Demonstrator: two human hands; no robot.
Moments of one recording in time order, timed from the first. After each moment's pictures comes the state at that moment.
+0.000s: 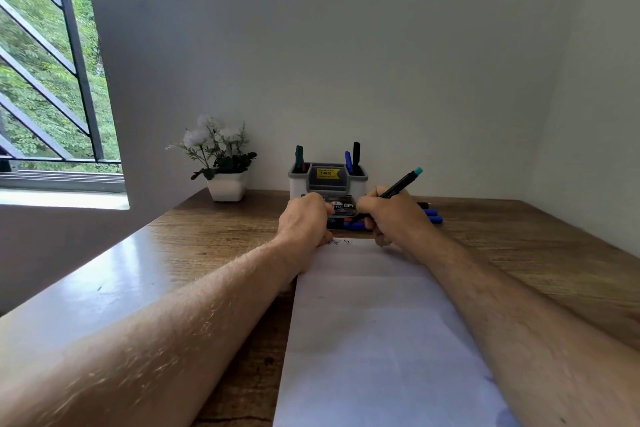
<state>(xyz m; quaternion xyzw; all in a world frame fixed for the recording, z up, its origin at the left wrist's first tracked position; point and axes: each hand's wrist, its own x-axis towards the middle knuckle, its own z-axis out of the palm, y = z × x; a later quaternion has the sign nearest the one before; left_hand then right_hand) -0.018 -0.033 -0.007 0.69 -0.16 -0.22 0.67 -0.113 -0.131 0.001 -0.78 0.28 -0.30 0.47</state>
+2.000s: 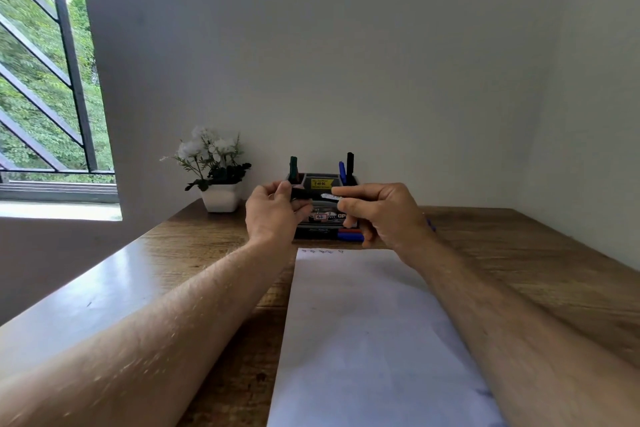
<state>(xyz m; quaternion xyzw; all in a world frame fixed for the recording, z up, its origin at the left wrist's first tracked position) 0.002 -0.022 -0.002 0.47 -0.17 -0.14 0.85 -0.124 -0.129 0.007 -0.77 0.10 -0.37 0.51</state>
